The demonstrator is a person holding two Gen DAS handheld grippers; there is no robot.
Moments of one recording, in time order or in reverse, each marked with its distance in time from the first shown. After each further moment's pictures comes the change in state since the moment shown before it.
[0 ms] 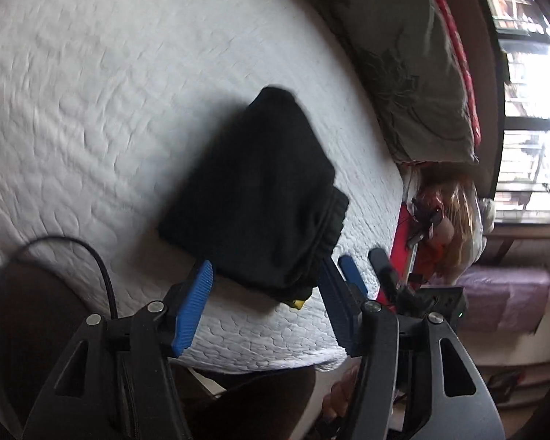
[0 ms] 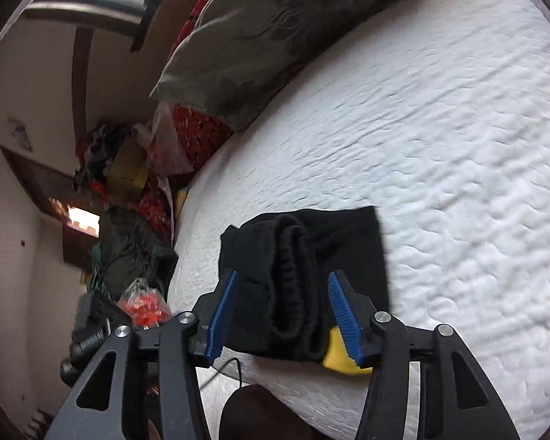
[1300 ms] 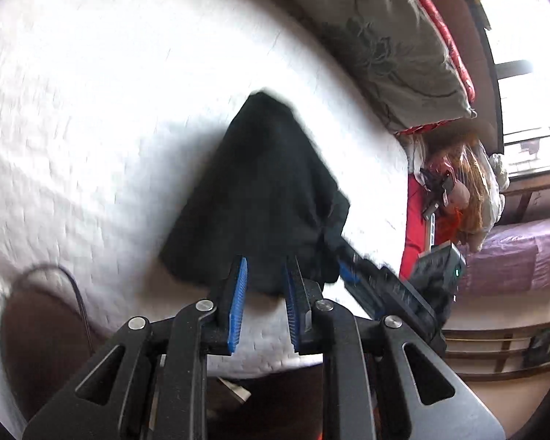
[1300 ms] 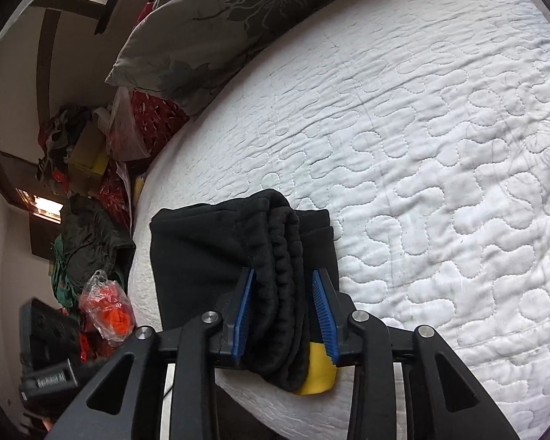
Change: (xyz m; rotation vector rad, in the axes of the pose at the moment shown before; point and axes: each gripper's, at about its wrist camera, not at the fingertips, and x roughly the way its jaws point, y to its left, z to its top) left arm -0.010 -0.042 -0.015 0.219 -0.035 0.077; right arm -0.015 -0.042 -0.017 0.012 0.058 -0.151
